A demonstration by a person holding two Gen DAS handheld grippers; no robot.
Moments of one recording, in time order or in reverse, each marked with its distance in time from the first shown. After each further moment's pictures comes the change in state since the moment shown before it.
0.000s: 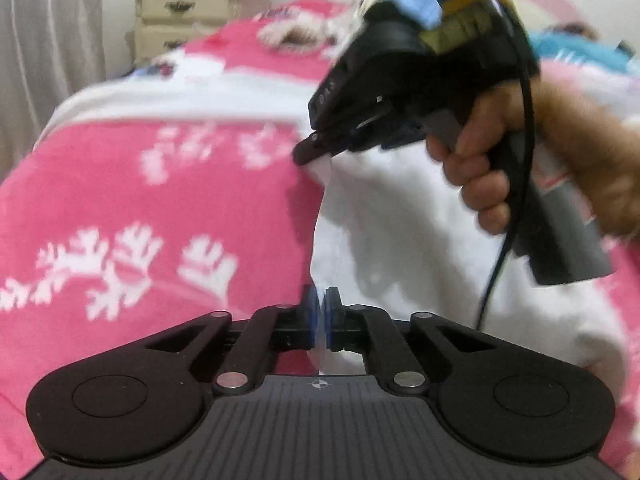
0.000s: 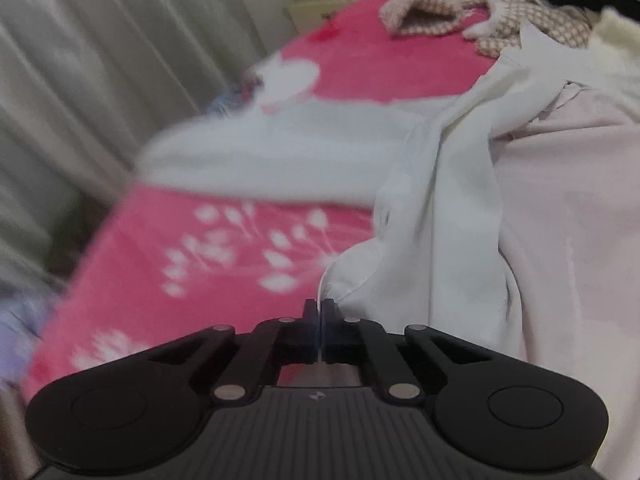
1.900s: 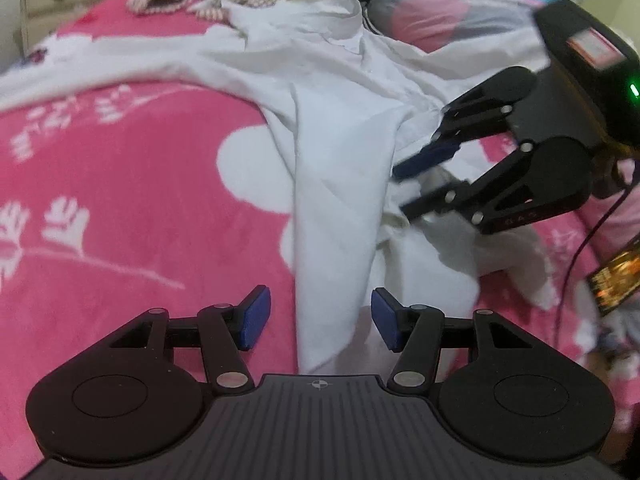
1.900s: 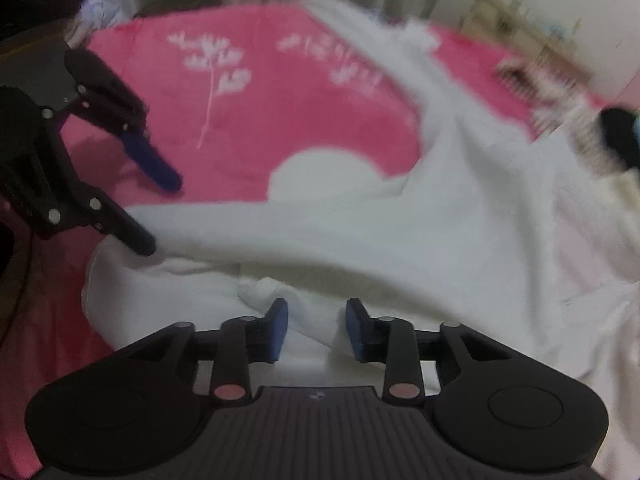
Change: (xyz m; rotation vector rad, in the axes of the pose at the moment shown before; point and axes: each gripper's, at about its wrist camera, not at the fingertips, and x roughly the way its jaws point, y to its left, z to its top) left arm 0.014 -0.045 -0.037 0.208 0.190 -0.229; right arm -0.101 -0.038 -0.130 -0.874 0.242 -0.113
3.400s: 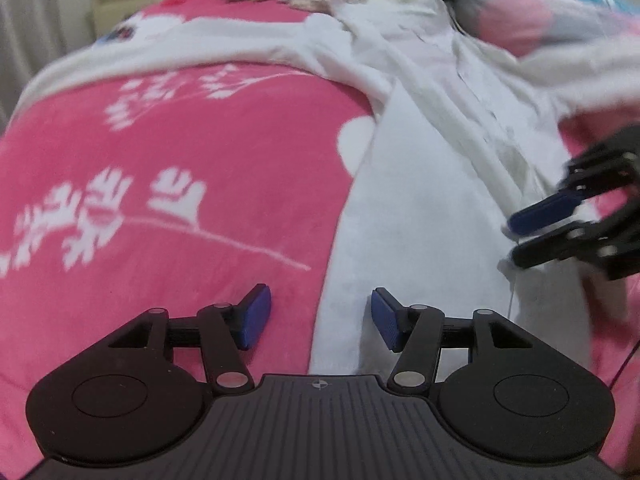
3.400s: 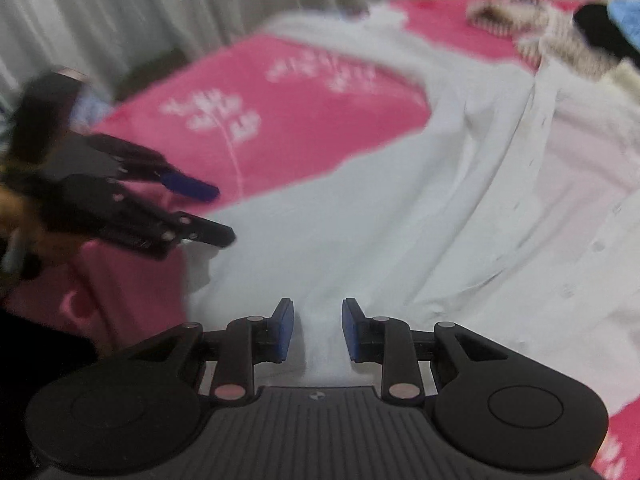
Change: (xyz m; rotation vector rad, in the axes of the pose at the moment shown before) left arm -0.010 0.034 -0.007 -0.071 0.023 0.216; right arm -0.003 0.012 0.018 0.385 0.032 0.154
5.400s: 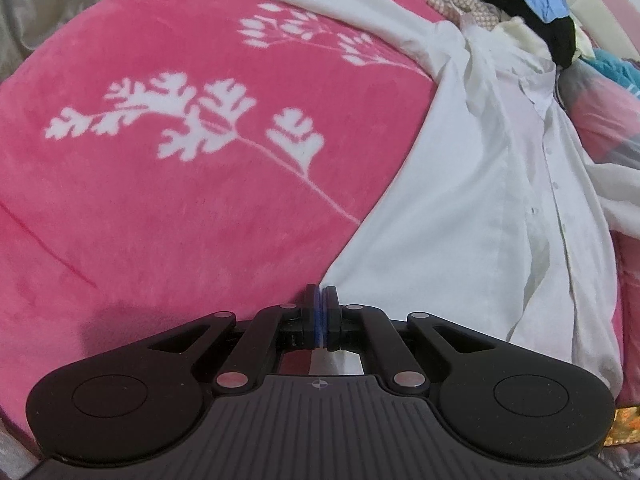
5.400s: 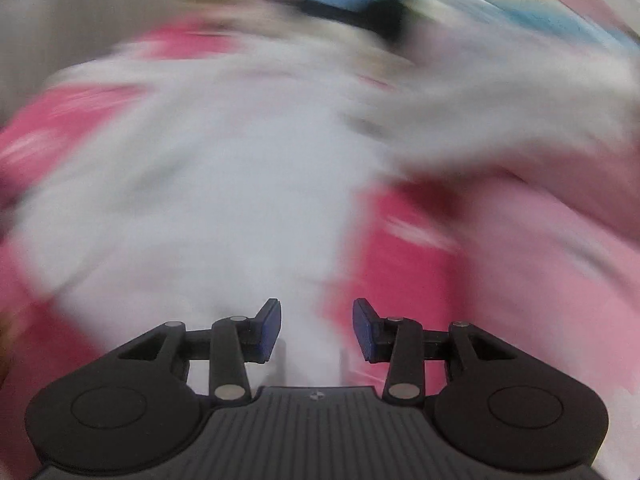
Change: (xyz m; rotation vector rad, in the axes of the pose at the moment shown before) left arm -0.023 0.055 -0.004 -0.472 0.125 0.010; right arm -0.163 -0.005 -0.175 0.146 -0.176 -0.406
